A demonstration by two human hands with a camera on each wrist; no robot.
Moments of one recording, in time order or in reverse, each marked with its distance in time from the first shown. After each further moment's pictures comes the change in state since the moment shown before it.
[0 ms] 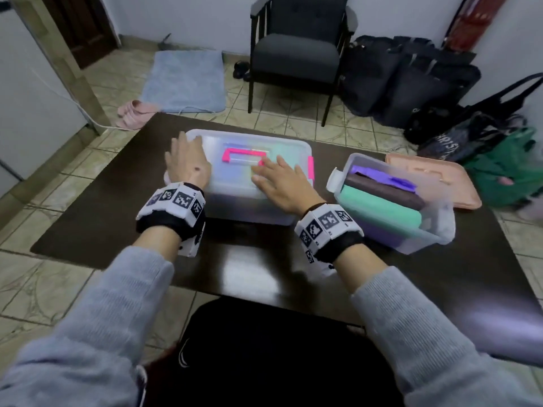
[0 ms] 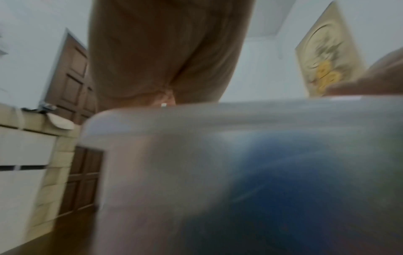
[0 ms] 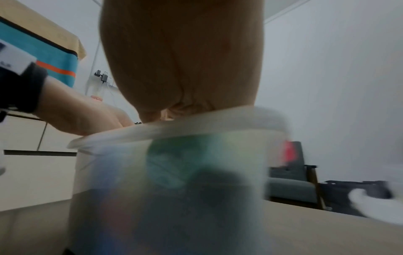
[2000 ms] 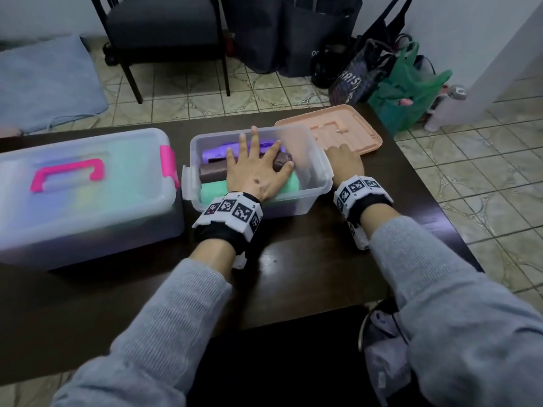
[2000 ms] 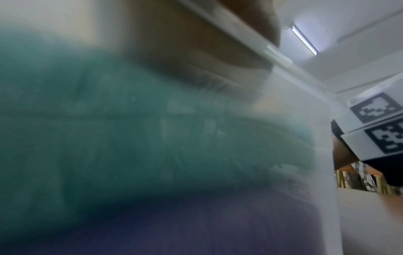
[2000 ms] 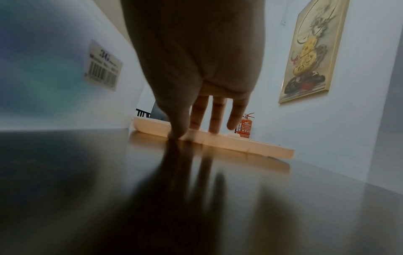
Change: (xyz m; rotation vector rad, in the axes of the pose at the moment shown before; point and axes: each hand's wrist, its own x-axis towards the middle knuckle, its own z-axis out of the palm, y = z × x) left_hand -0.083 0.243 0.164 0.200 -0.452 0.667; right_hand -0.107 0.300 -0.018 -0.441 0.208 0.638
